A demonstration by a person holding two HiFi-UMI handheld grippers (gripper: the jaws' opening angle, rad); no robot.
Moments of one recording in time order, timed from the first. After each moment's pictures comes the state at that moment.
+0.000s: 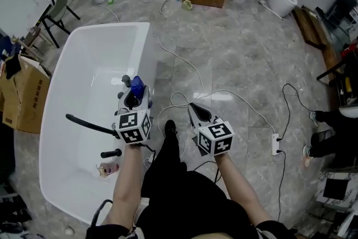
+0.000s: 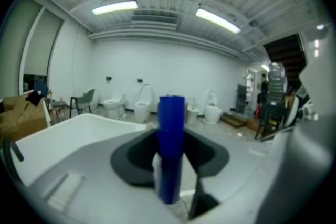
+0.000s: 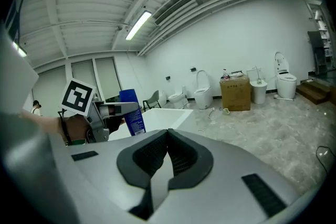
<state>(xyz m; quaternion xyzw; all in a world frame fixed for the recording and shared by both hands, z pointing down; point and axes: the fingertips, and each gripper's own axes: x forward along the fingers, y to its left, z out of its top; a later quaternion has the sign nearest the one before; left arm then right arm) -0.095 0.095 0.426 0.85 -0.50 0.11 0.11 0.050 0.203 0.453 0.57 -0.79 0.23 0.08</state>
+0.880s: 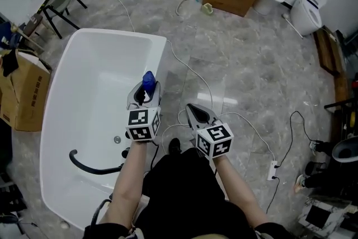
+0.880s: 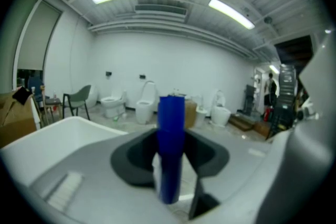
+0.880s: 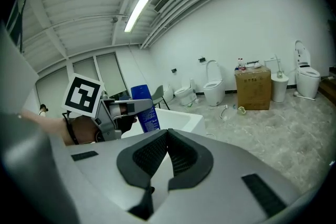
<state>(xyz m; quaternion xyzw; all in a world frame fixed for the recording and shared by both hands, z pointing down) -0.068 -0.151 0.449 0.85 -0.51 0.11 0.13 0.036 -0.051 0.472 0.51 -0.81 0.25 0.10</state>
